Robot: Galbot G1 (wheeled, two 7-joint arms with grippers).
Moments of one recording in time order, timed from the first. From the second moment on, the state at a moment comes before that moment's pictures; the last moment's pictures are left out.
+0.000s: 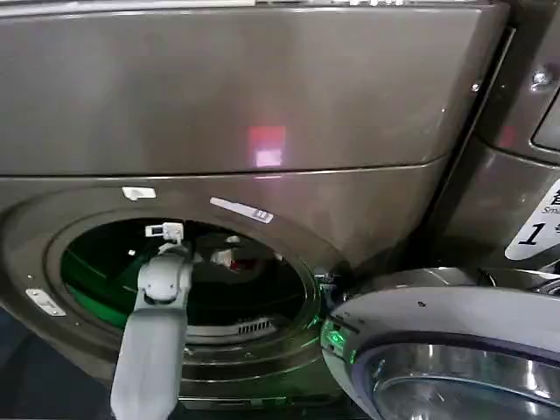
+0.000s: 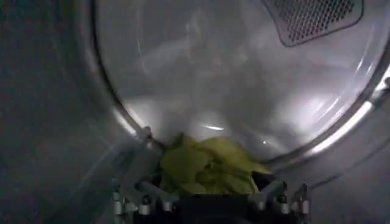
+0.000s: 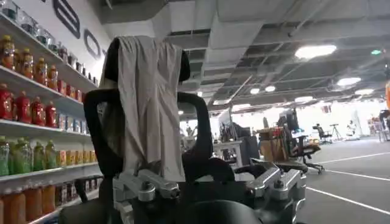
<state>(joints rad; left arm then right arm) 0.57 -1.48 -0.56 -1.37 0.84 0.21 0.64 -1.69 1.08 2.42 1.47 0.62 -0.22 0.06</state>
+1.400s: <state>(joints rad) 0.27 -1.48 -0.52 -0.94 1.36 -0.21 1.34 -1.67 1.08 2.37 1.49 0.60 -0.20 0.06</state>
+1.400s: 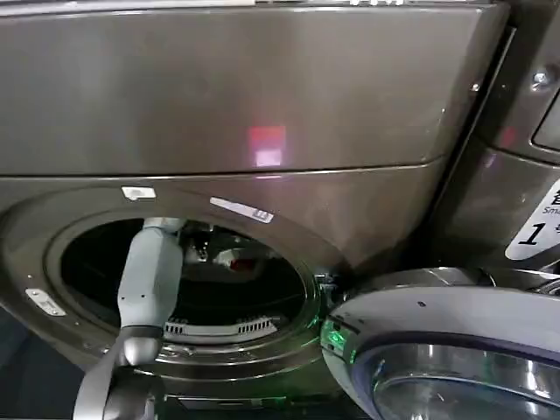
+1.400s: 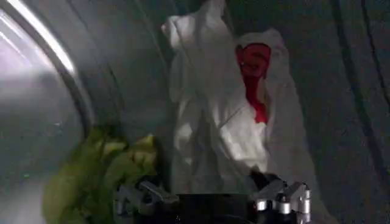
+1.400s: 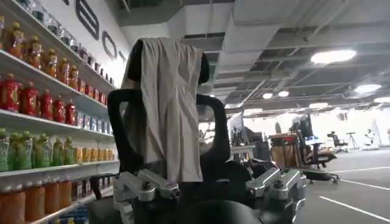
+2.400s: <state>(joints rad) 0.29 -1.48 -0.52 -0.90 1.27 -0.14 1.33 -1.66 1.08 2.35 1.49 0.60 -0.20 0.06</state>
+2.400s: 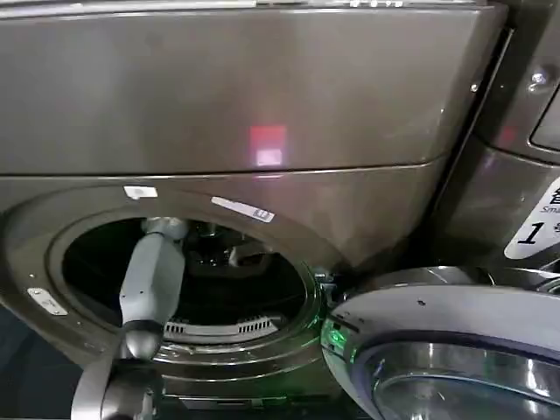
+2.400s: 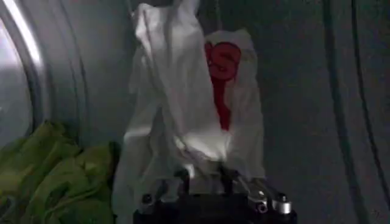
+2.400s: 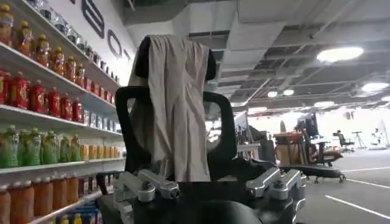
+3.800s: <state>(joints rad) 0.78 -1.55 -0.52 -1.55 0.26 0.30 0.09 -1.65 1.11 2.33 1.54 0.60 -0.18 0.06</state>
